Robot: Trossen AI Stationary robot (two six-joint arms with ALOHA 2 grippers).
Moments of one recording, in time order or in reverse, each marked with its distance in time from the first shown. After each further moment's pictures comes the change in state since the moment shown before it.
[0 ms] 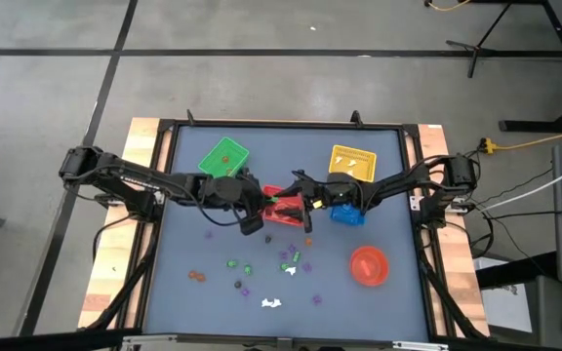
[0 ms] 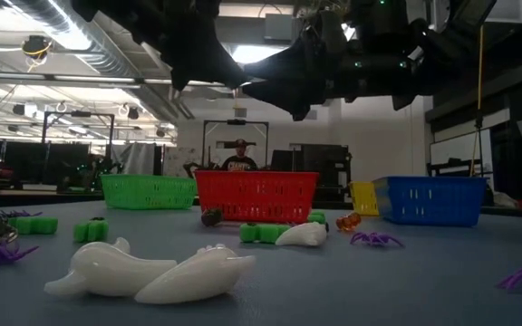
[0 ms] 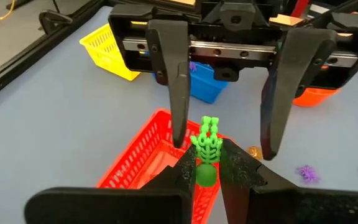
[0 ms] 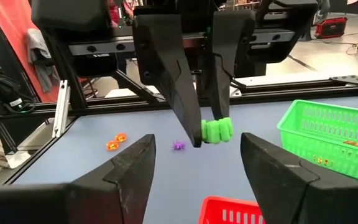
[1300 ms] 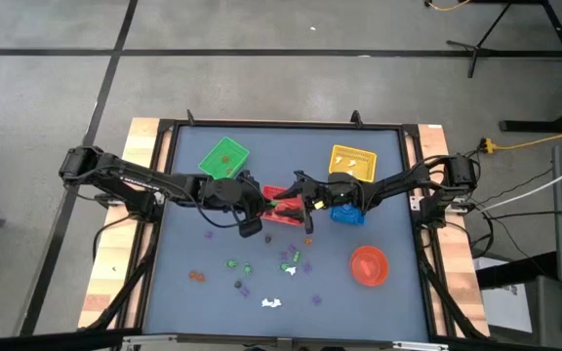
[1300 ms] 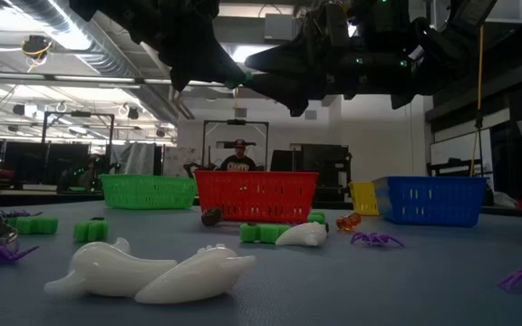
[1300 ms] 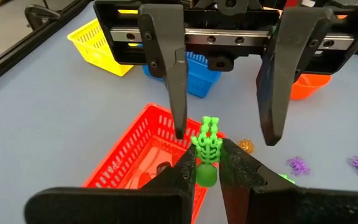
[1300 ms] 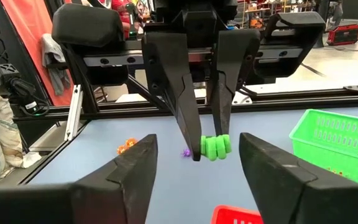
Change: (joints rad) left arm -0.007 0.000 0.000 -0.011 0.025 0.000; right arm 0.000 0.000 0.000 0.029 -0.038 0.000
